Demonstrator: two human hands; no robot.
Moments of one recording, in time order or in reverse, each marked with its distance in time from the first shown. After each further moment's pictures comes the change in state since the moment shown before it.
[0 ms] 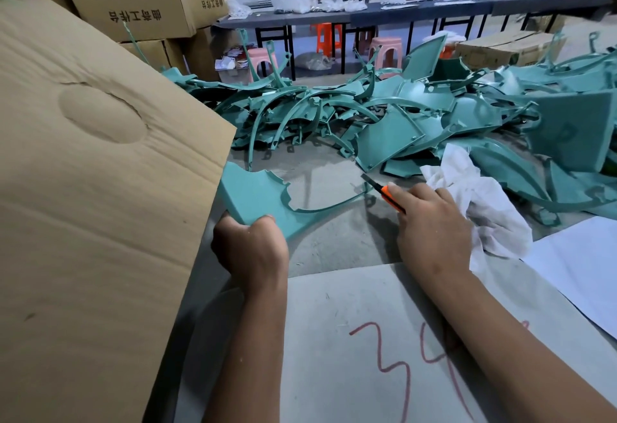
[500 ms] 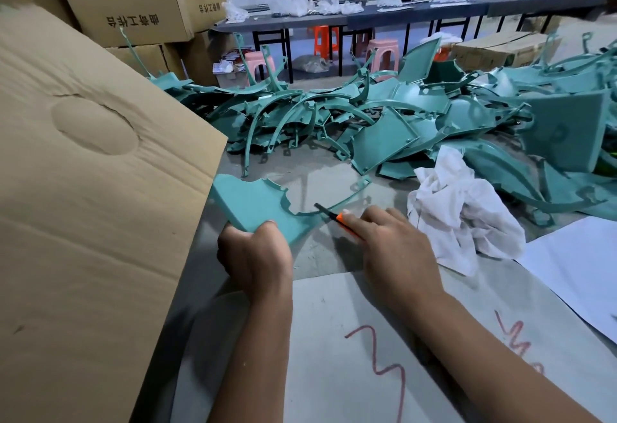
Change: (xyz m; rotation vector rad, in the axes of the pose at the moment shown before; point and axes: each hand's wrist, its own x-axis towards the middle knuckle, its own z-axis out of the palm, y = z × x) left_hand -0.004 -0.008 0.009 -0.050 -0.009 -0.111; right_hand -0.026 -0.031 -0.009 0.152 -0.113 -0.287
